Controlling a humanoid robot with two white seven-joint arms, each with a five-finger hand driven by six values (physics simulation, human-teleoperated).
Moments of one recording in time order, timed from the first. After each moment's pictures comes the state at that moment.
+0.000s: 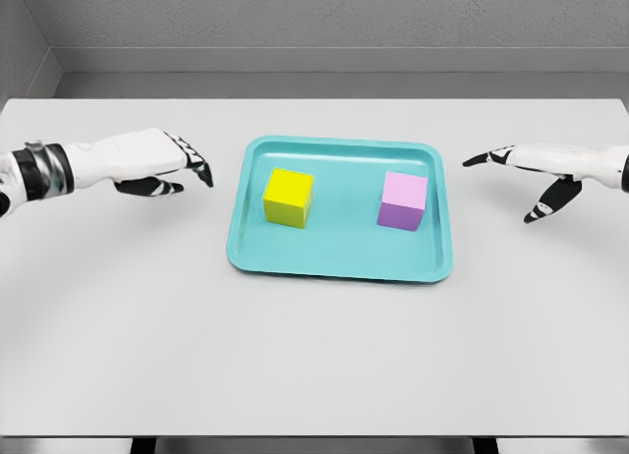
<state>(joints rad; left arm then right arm) -0.65 0.68 -0.52 -1.33 -0.46 -0.61 -0.59 -0.85 -0.84 0.89 -0.99 0.00 -0.61 0.61</state>
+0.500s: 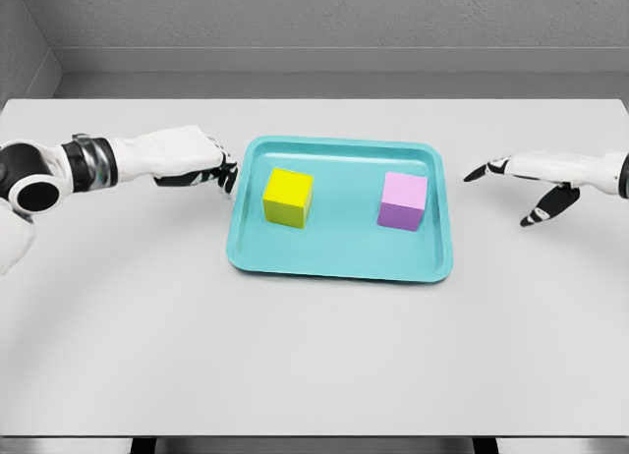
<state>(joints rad) -0.68 0.55 -0.52 -1.29 -0.56 -0.61 -0.61 -0.85 -0.85 0.93 -1.00 0.01 -0.61 0.61</state>
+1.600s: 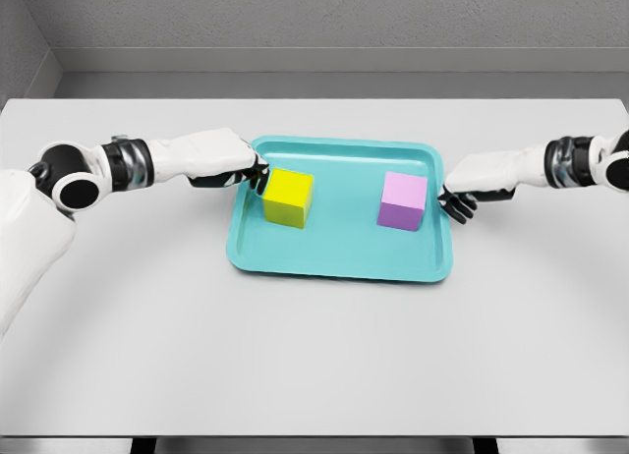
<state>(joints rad) -0.70 0.44 -0.53 -1.23 -0.56 -0.61 -0.61 -1.01 -0.76 1.15 -1.12 0.21 -0.61 0.61</state>
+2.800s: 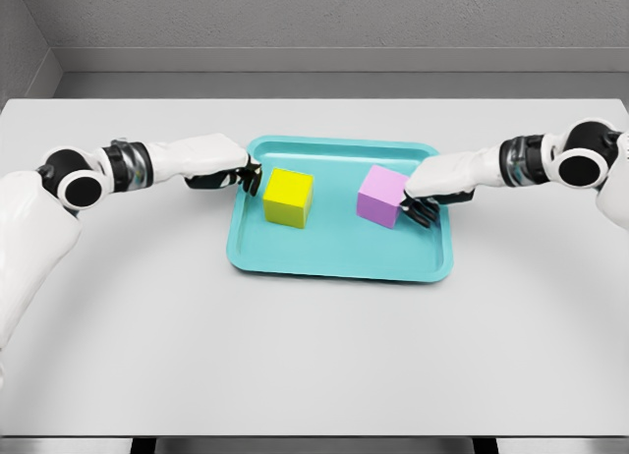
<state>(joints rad) -0.73 0.40 -0.53 -1.08 -0.54 -0.61 -0.61 -1.04 -0.66 1.19 -1.13 0.23 -0.61 0.61</state>
